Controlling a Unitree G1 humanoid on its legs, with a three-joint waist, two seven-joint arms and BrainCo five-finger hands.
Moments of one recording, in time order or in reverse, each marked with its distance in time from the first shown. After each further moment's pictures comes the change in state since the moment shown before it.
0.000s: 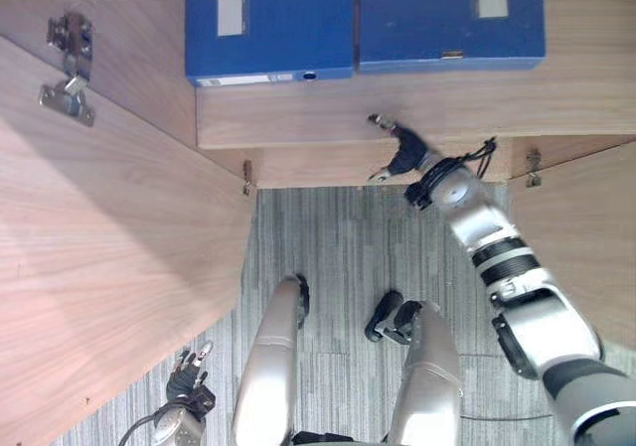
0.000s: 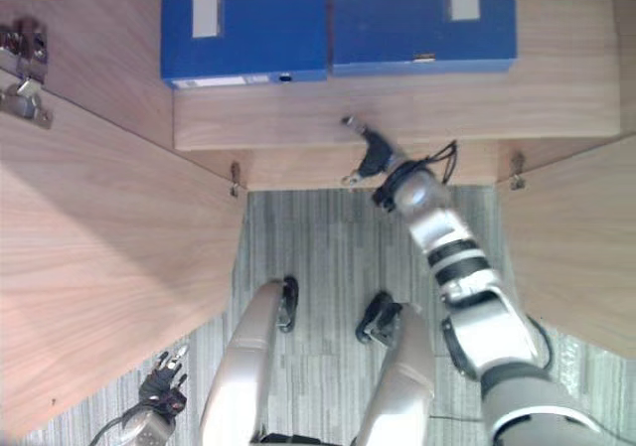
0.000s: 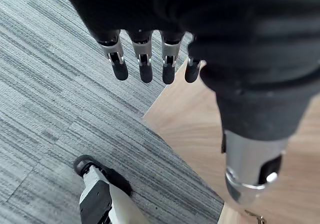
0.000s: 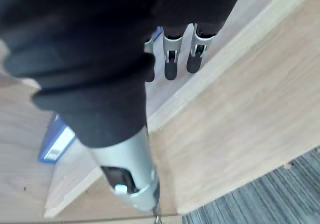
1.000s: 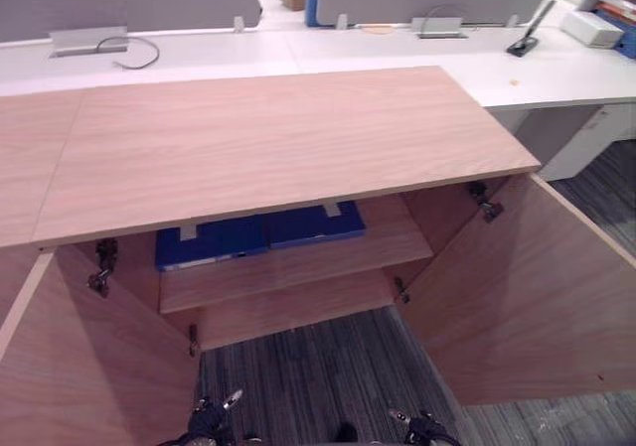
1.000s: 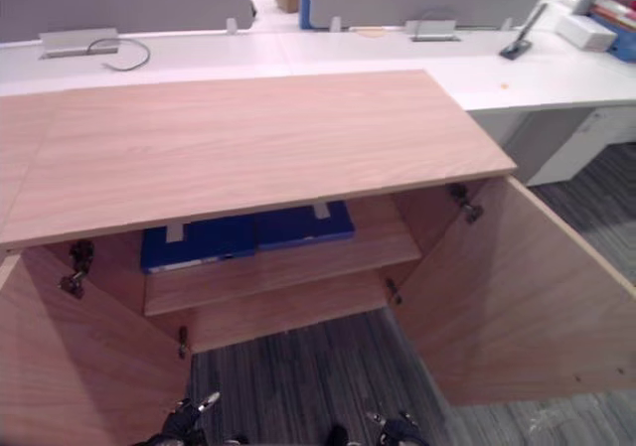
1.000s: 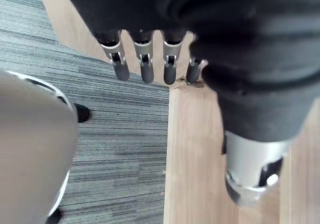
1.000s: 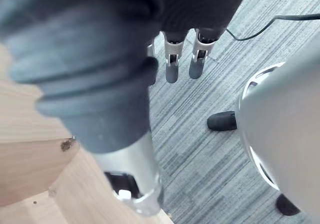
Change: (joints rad) left arm -0.011 -0.053 -0.016 0.267 0.436 -0.022 0.125; right arm 0.859 0.469 -0.829 0.480 0.330 0.046 -0.283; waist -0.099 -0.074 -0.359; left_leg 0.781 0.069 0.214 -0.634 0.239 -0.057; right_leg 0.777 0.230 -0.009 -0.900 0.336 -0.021
